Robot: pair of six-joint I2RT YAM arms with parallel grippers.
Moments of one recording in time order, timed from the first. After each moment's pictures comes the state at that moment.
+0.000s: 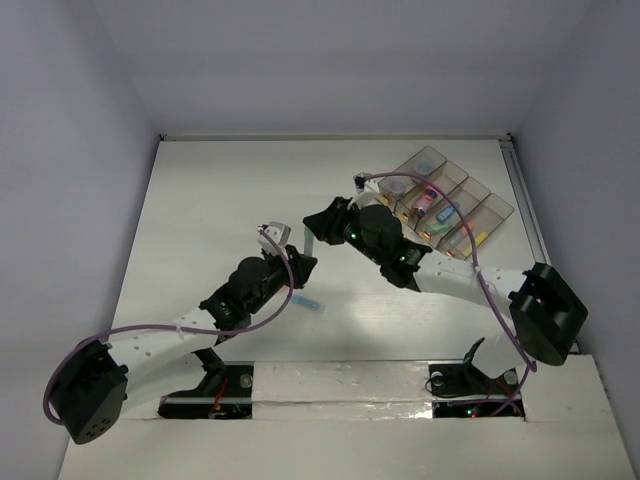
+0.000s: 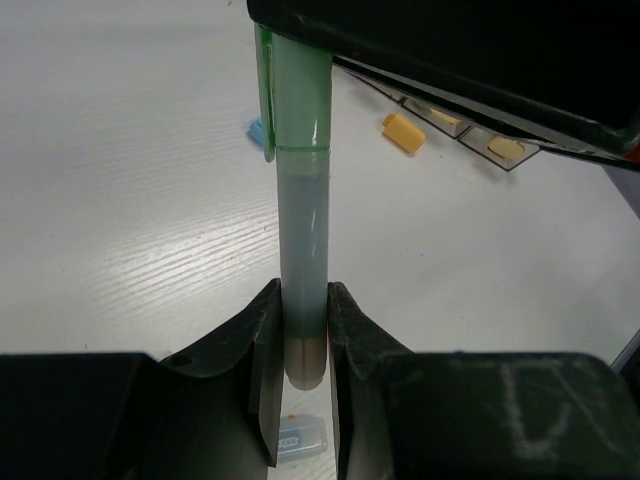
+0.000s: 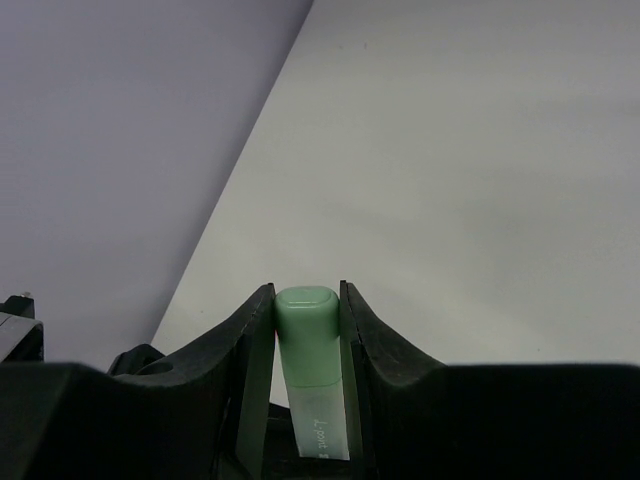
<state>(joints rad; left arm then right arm) -0.80 0.95 0.34 0.43 -0.15 -0.46 0.88 1.49 0.92 0.43 0.11 0.74</state>
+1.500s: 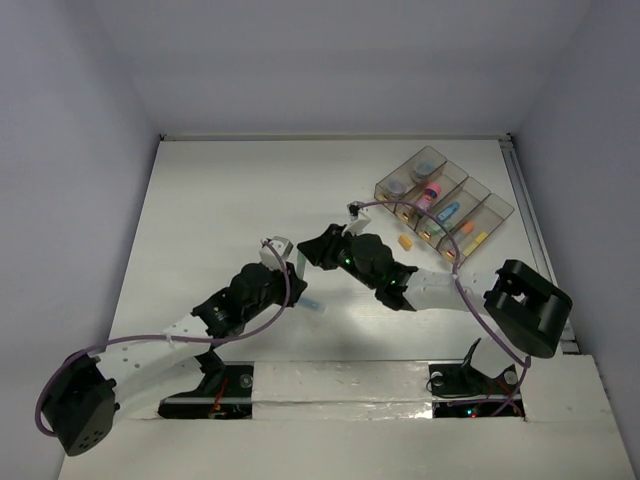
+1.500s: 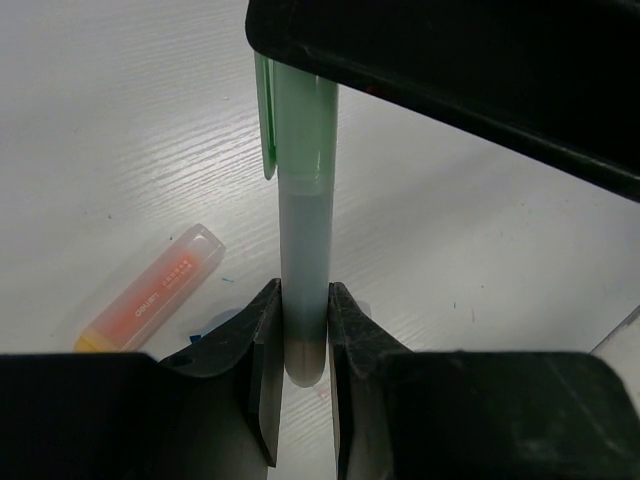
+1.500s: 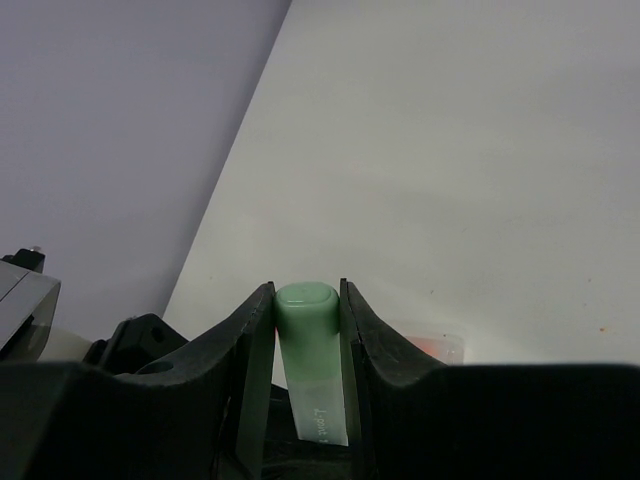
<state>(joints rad) -0.80 0.85 0.32 0.10 -0.11 -0.44 0.97 1.57 0.75 0.64 0.15 0.86</state>
